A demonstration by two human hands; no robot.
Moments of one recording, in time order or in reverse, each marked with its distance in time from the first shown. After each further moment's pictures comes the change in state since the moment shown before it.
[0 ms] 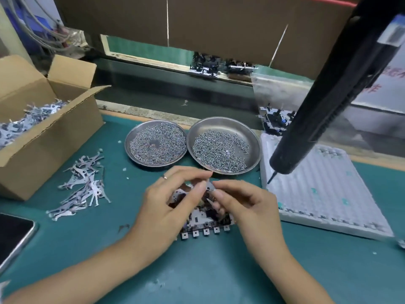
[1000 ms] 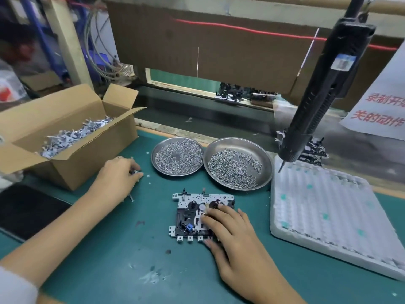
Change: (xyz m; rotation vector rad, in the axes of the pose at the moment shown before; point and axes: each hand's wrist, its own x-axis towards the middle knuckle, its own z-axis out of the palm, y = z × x) left_hand 0.037 -0.044 -0.104 0.996 0.073 -0.589; right_hand -0.022 0.034 -0.015 -1.087 -0.335 -0.639
